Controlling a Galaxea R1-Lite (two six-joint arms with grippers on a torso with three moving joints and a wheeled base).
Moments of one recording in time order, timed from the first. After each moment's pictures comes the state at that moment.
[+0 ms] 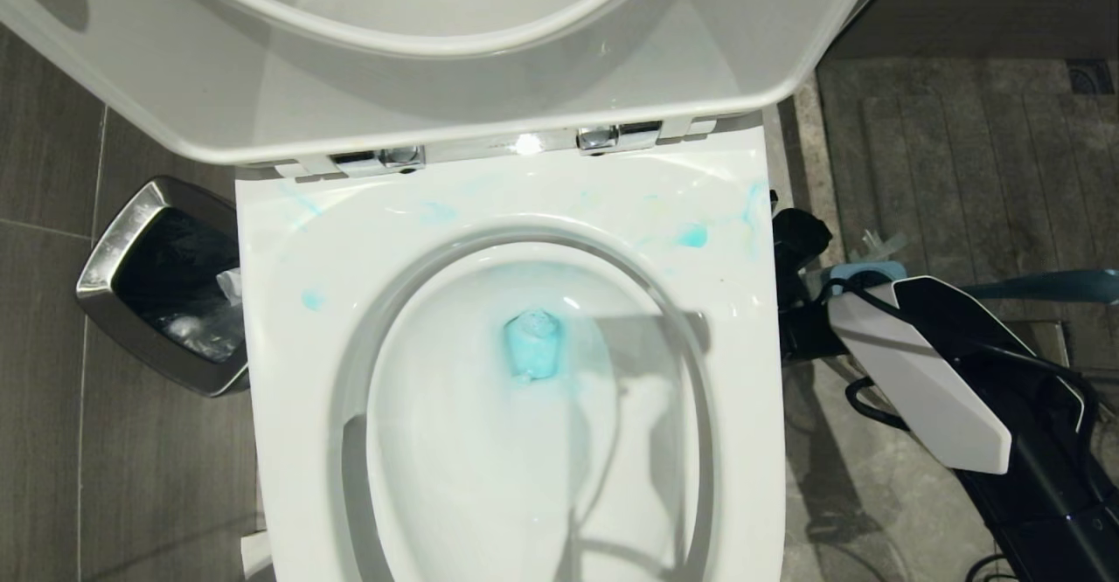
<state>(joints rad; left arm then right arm) 0.00 0.00 0.00 0.00 -0.01 0.01 0.29 2.61 -1.88 -1.33 -0.18 -0.34</state>
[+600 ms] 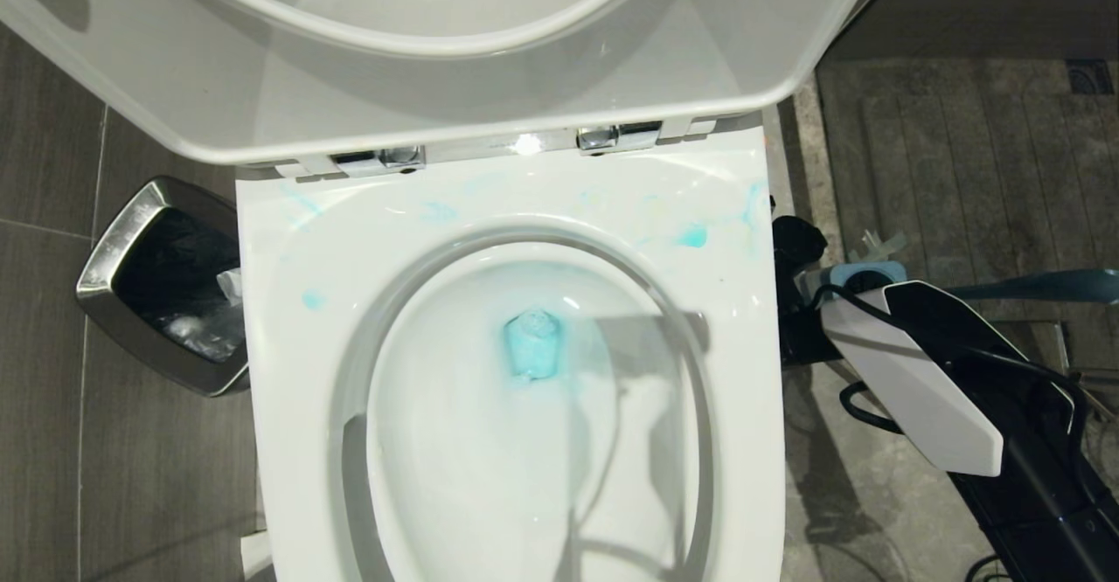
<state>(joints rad) 0.00 0.00 0.00 0.00 -0.01 0.01 0.30 2.63 -1.87 -1.36 -0.20 -0.34</state>
